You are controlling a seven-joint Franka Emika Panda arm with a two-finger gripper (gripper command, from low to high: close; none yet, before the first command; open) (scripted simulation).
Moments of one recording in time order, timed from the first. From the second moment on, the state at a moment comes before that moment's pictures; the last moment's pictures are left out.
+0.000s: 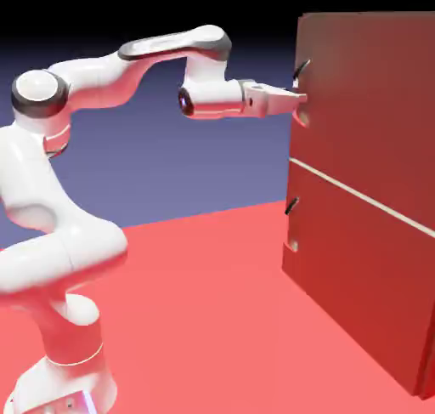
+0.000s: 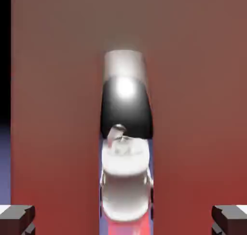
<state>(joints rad) -1.32 -0.86 1.38 -1.79 2.90 3.14 -1.28</state>
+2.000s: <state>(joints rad) 0.33 -1.38 -0.08 -2.93 1.45 2.78 -0.74</state>
